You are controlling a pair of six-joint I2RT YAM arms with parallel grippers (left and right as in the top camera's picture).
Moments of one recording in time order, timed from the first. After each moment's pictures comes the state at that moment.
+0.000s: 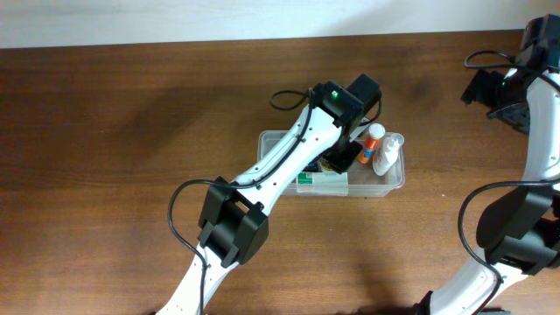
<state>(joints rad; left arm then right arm) -0.78 2.43 2.42 -1.46 0.05 -0.03 -0.37 1.99 1.98 -1.26 0.05 0.26</state>
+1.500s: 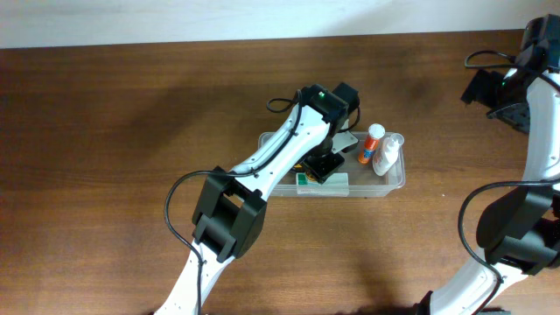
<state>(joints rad) -0.72 2.43 2.26 -1.45 0.13 0.21 -0.37 1.99 1.98 -1.26 0.05 0.26</state>
